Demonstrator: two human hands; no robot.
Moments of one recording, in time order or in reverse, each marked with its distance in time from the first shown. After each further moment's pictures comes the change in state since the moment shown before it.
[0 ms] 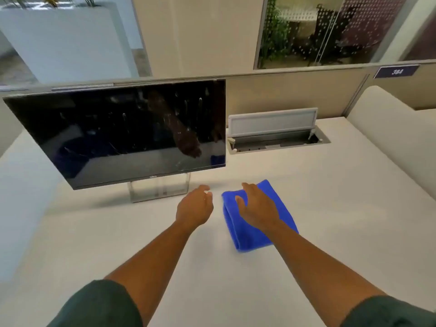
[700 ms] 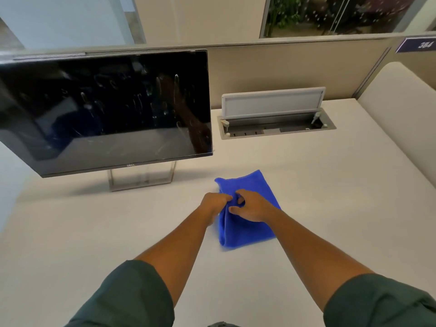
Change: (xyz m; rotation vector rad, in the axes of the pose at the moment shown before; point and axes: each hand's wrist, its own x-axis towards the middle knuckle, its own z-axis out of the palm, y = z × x) left_hand 0.044 0.049 0.089 -0.742 -0.361 -0.611; right_hand 0.045 0.076 0.018 0.094 -0.444 0.002
